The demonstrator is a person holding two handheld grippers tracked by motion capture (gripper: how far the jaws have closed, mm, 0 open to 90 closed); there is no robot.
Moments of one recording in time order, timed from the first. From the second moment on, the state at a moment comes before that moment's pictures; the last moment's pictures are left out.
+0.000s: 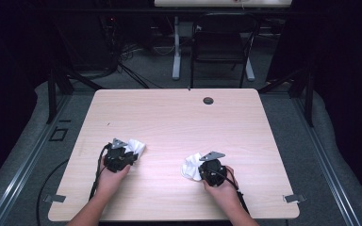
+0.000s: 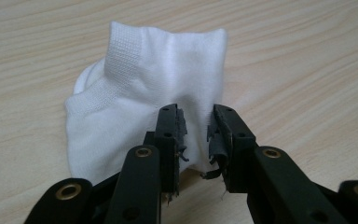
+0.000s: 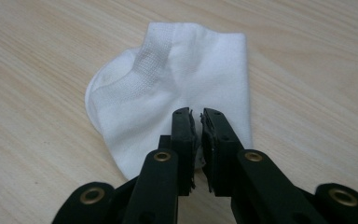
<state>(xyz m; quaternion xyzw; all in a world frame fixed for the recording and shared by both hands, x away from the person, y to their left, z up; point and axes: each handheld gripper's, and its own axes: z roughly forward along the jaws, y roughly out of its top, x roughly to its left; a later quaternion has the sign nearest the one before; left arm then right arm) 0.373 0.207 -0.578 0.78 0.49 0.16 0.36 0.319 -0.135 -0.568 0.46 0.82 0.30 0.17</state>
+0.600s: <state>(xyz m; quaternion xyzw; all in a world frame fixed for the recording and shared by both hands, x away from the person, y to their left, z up) 0.381 0.206 -0.581 0.76 0.50 0.15 0.38 0.310 -0.103 -0.570 0.46 0.82 0.32 0.14</state>
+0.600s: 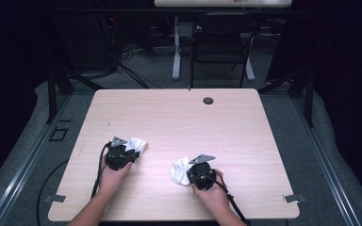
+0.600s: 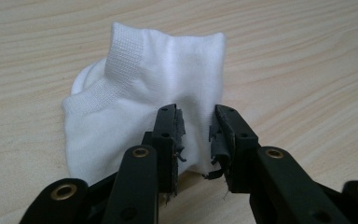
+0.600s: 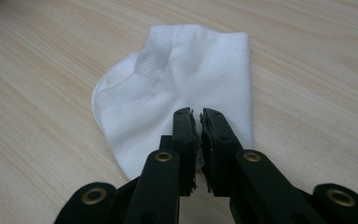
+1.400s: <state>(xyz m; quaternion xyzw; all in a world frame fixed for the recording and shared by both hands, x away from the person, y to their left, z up) 0.377 0.187 -0.581 0.77 0.48 0.14 0.39 0.288 -0.081 -0.572 0.42 0.83 0.33 0.14</state>
